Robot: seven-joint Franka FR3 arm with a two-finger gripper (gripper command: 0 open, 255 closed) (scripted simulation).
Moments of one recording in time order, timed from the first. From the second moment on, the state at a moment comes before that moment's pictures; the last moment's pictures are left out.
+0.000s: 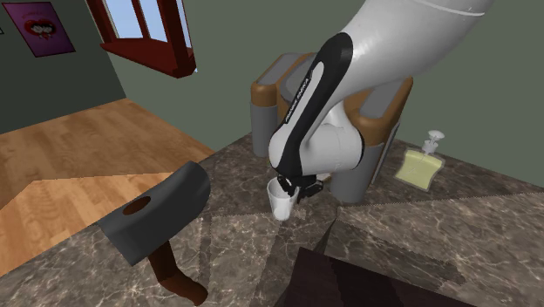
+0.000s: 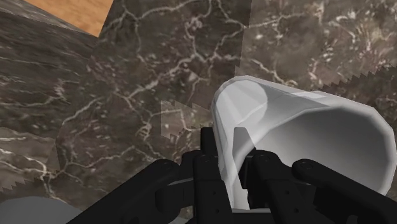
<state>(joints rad) 0.34 0.51 0.23 -2.36 -0.05 2.92 0.44</state>
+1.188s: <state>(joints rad) 0.27 0.26 0.33 -2.41 0.04 2.72 0.39</state>
